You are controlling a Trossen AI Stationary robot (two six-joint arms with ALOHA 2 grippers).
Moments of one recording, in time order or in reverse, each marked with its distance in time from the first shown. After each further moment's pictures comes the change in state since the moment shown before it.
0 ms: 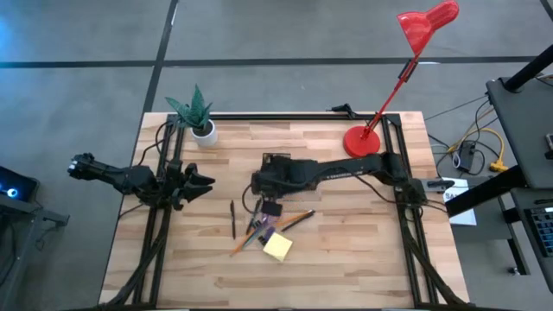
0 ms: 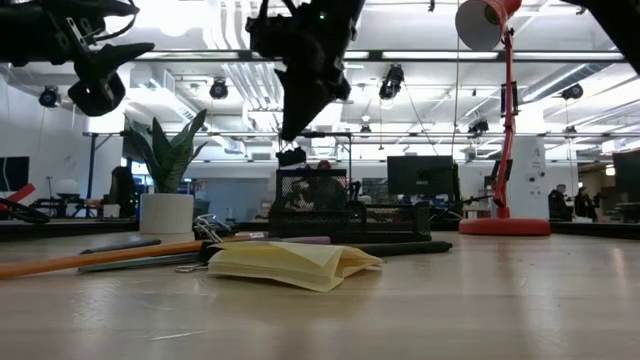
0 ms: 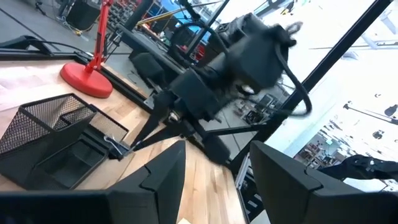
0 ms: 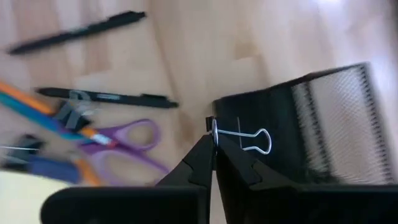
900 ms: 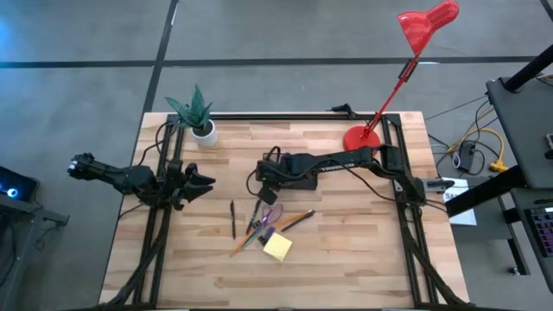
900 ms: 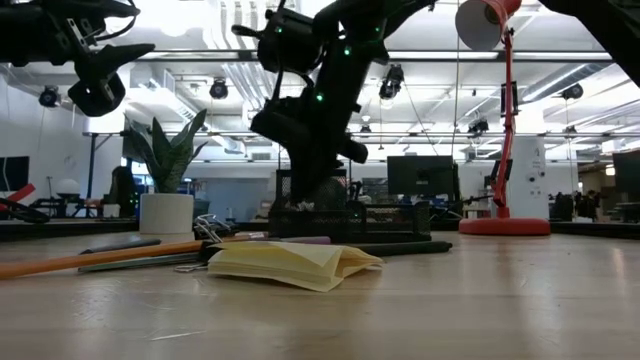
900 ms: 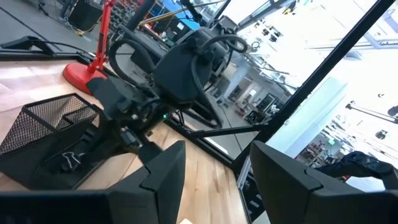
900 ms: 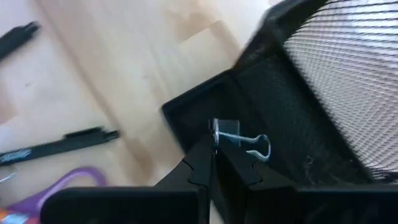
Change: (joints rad) left arm 0.000 0.001 0.000 0.000 -0.006 0.002; right arm -0.110 0.002 -0.277 0.302 0.007 0.217
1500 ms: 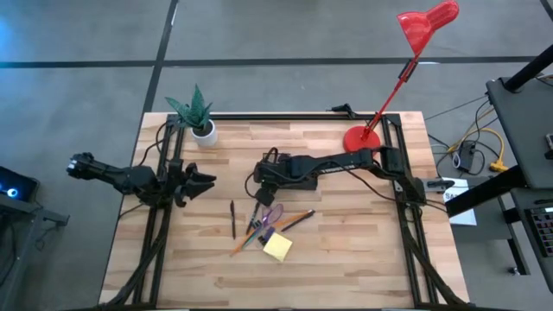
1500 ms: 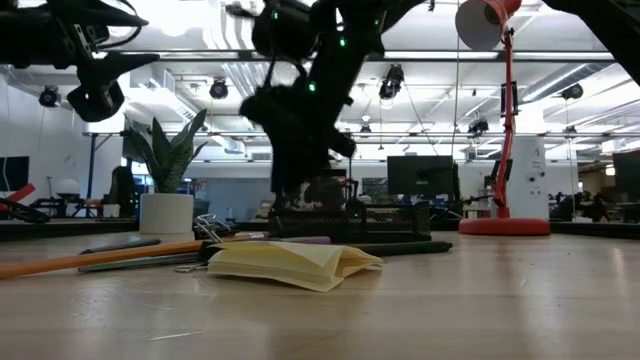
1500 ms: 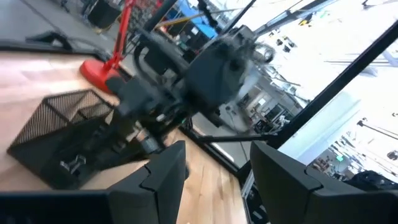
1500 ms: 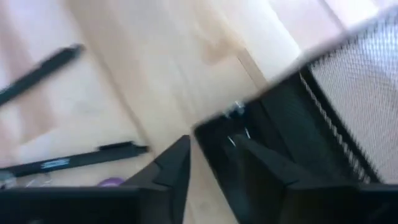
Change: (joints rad) left arm 0.000 0.028 0.000 -0.003 -0.060 -0.079; right arm 0.032 -0.005 0.031 0.052 -0.024 -0.058
